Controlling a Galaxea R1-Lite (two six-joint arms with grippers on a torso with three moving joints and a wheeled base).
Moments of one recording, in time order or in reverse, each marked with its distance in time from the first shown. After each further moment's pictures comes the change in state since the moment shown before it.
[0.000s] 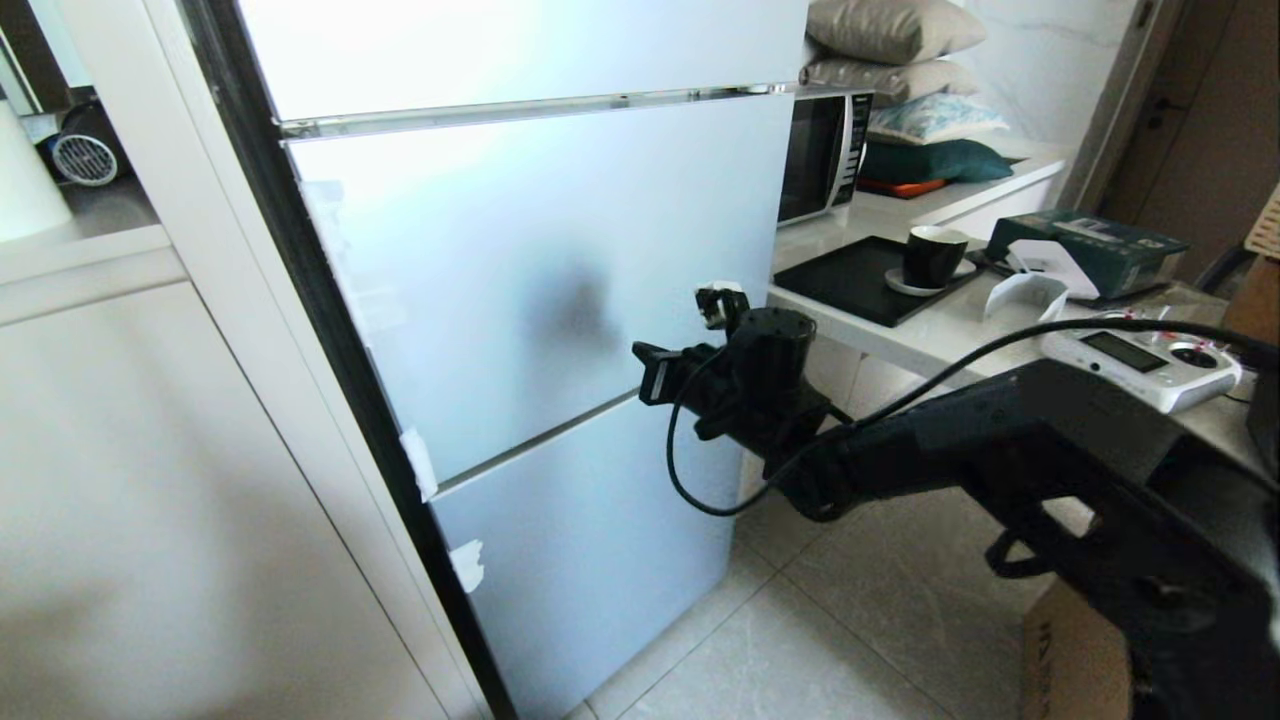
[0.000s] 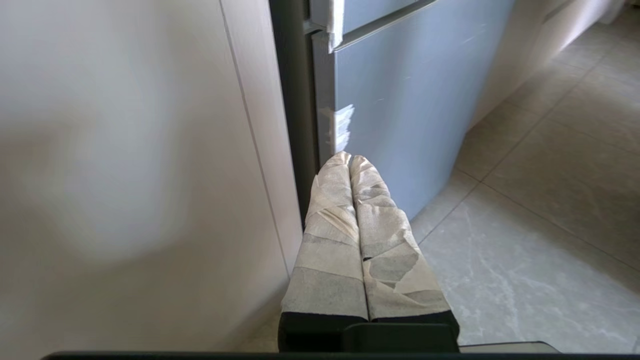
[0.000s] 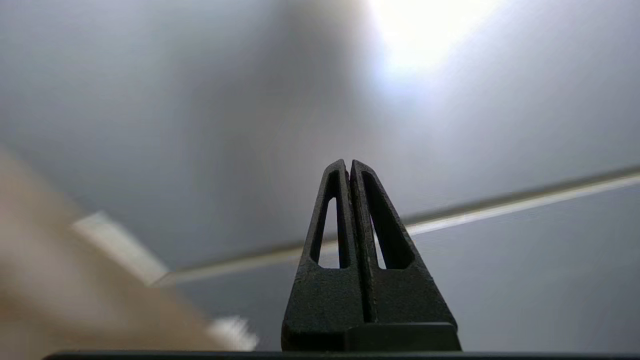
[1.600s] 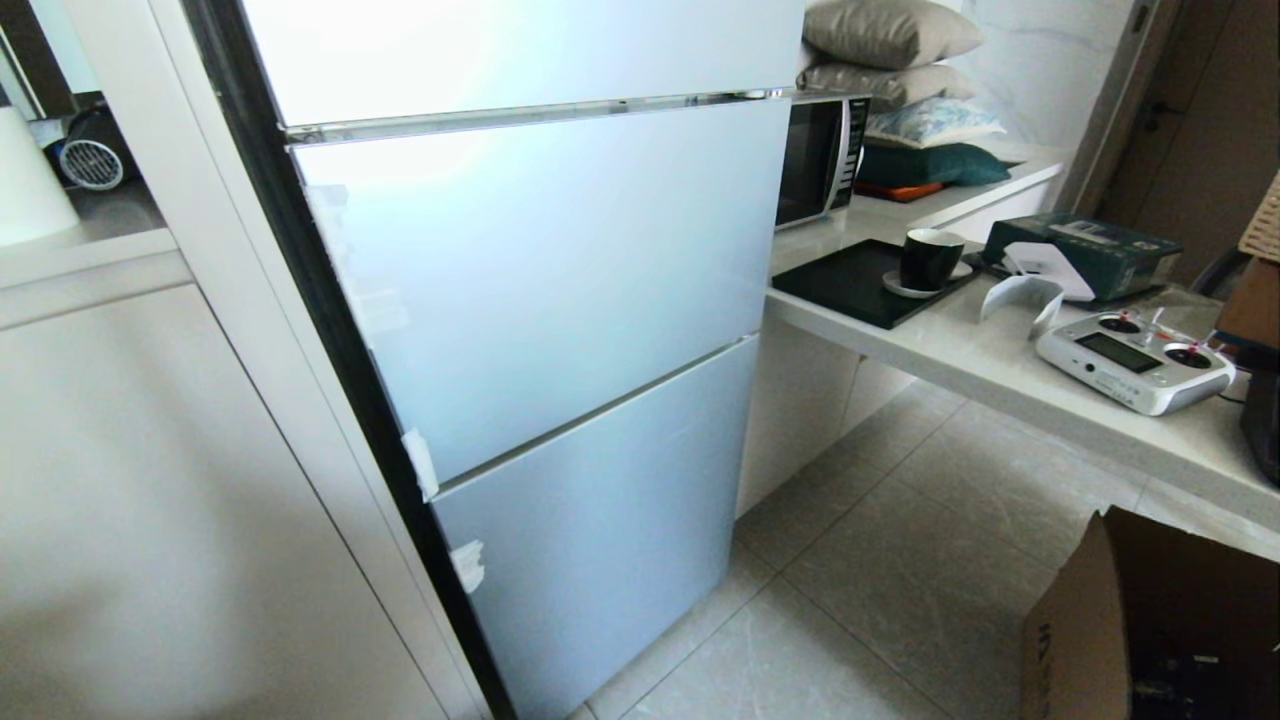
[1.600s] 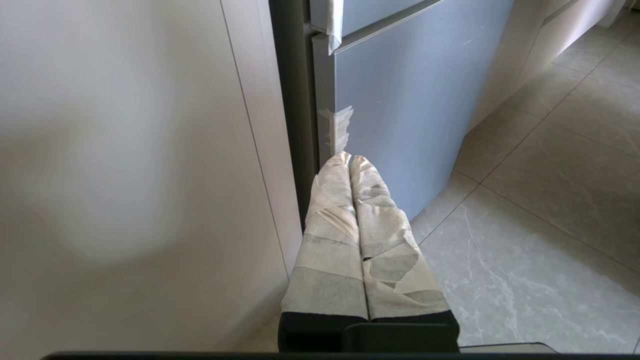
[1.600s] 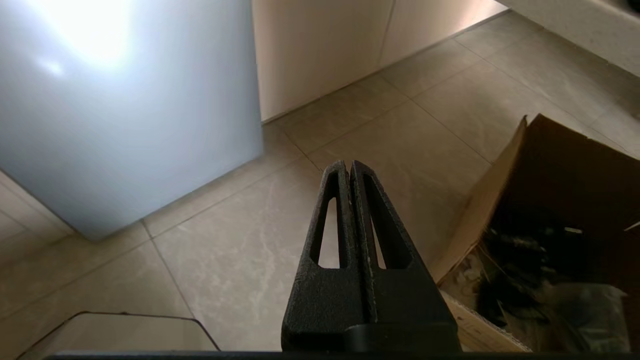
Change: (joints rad) left arm 0.000 0.000 0.000 0.000 0.000 -0.005; right arm -0.566 -2.104 1.592 0.786 -0.128 -0.347
